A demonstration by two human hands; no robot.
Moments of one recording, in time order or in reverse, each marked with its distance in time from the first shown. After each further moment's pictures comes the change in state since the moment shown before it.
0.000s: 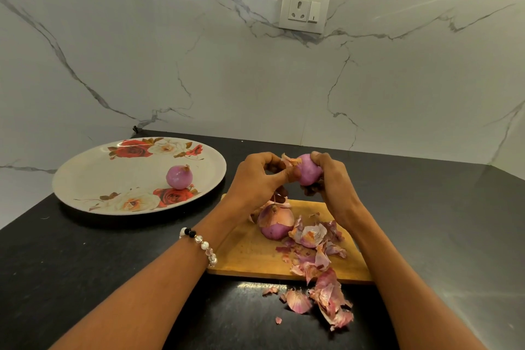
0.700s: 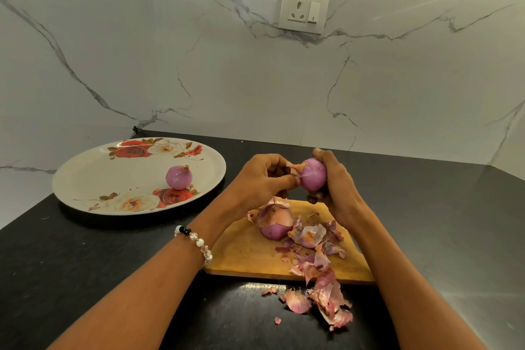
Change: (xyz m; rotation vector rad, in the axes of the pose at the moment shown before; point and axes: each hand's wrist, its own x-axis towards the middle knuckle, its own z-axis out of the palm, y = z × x) left_hand -0.002 0.008 -0.006 -0.012 -0.166 0.023; right_hand -0.009 -0.012 0.000 0.129 0.007 0.138
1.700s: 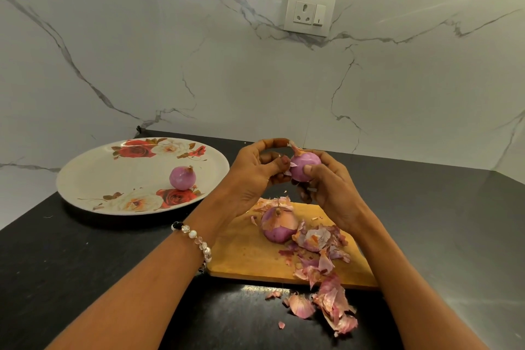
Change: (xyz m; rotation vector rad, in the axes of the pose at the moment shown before) left_hand 0.008 0.003 -0.007 -0.460 0.159 -0.063; right_hand 0.007 0.012 -0.002 0.060 -0.242 -0.126
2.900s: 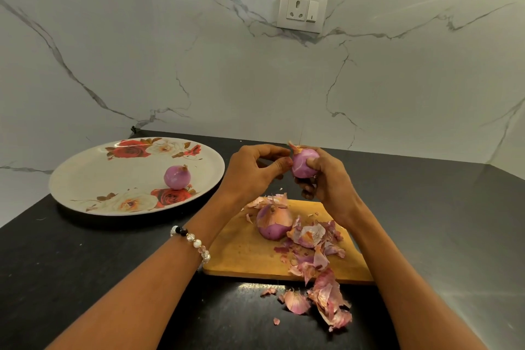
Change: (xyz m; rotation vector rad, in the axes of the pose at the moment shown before) left_hand -0.001 -0.005 -0.001 0.511 0.043 0.199; right_hand 0.003 0.001 -0.003 -0.078 0.047 -0.020
